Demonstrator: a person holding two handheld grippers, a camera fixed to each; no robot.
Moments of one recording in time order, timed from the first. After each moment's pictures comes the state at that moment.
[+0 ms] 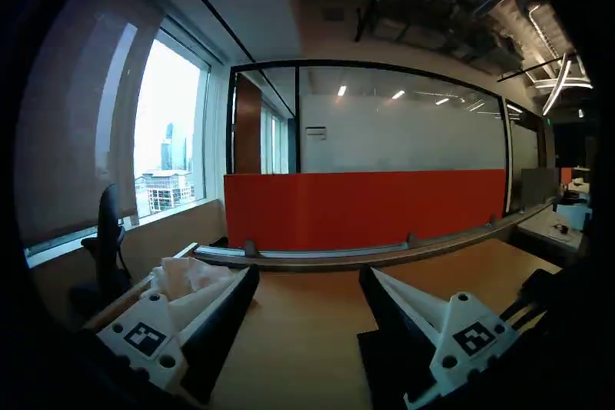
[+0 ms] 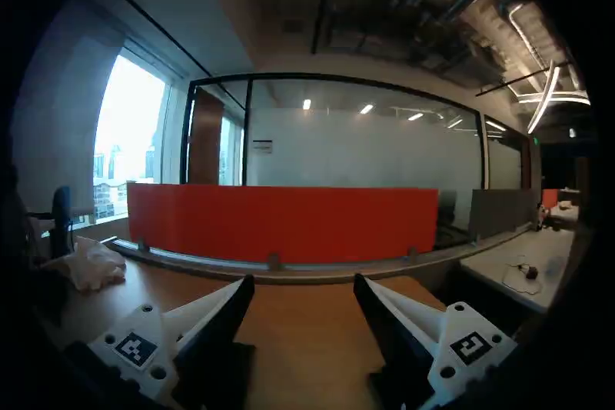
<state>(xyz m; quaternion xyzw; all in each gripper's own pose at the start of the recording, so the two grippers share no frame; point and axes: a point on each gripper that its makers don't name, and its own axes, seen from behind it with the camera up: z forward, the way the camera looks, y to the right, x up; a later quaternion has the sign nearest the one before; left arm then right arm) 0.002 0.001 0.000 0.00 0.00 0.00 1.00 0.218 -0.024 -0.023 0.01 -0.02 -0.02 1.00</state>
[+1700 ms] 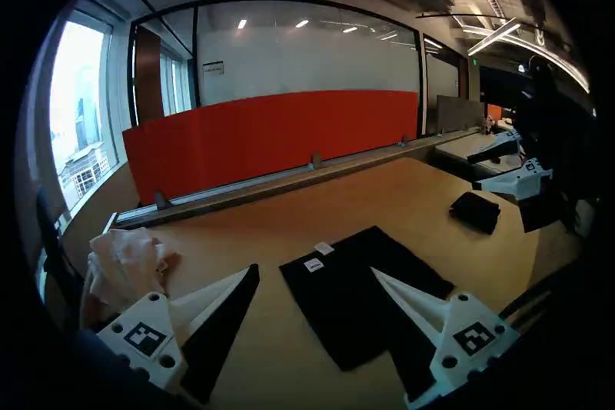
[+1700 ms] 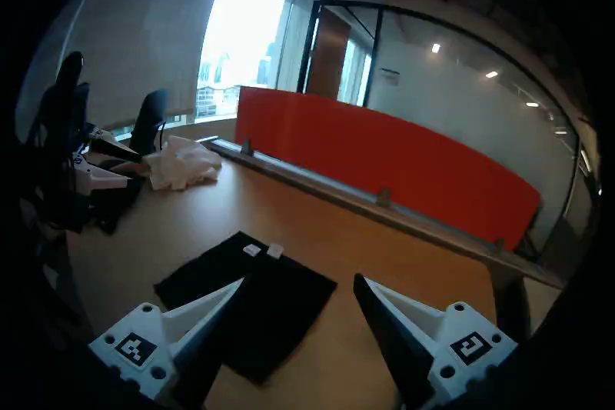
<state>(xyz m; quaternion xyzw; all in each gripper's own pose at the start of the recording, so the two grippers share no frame) -0.079 0.093 -0.029 -0.22 -0.17 0.07 0.96 0.130 -0.122 -0.055 0.25 -0.20 -0.15 0.94</state>
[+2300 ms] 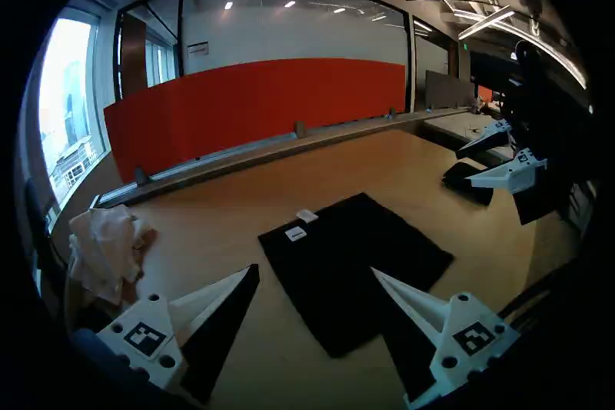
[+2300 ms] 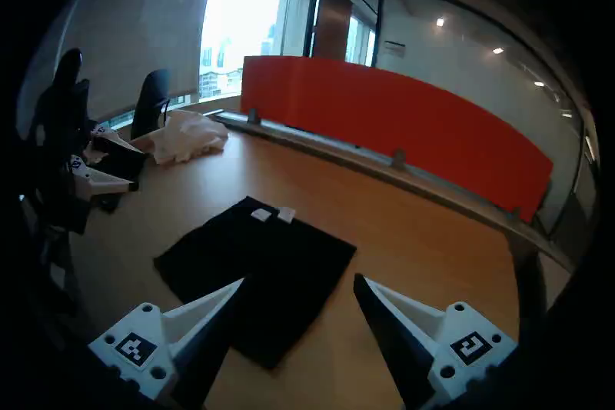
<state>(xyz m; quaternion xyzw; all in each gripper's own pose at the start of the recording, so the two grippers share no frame) -0.154 0.117 -0.034 -0.25 -0.21 0.09 0.94 0.045 -0.123 -0.062 0.26 -0.26 -0.14 0.92</state>
